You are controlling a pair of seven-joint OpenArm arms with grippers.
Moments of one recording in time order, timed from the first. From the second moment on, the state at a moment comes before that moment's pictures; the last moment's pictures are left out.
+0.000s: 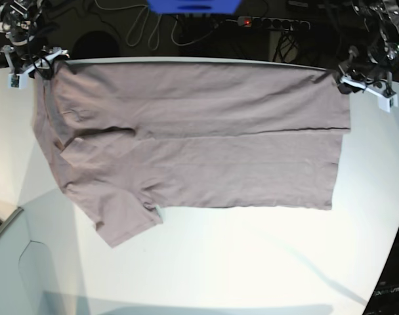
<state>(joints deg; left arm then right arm) 20.6 -7.2 -37.3 91.3 -31.2 -16.0 51.8 -19.9 -2.0 51.5 81.0 -9.2 39.6 -17.9</state>
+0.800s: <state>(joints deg) 10.8 -8.4 -40.4 92.6 -30.4 -15.6 52.1 -17.2 -4.9 55.7 91.0 -5.2 39.8 -20.9</state>
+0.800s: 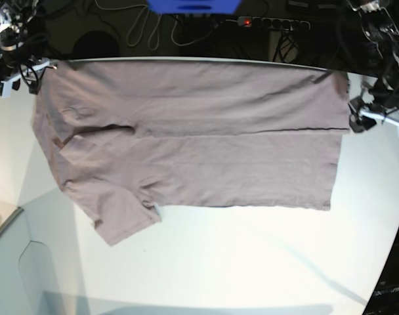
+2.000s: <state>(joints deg) -33.0 -14.3 -15.9 21.4 -8.5 -15.6 11.9 12.3 2.3 43.5 66.0 -22.4 39.7 -20.5</state>
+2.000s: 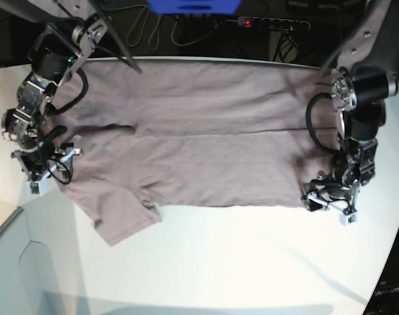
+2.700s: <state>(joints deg) -32.1 -14.5 -15.6 21.5 -8.5 -10.2 10.8 19.3 8.6 43.5 53.6 -22.2 39.7 -20.4</state>
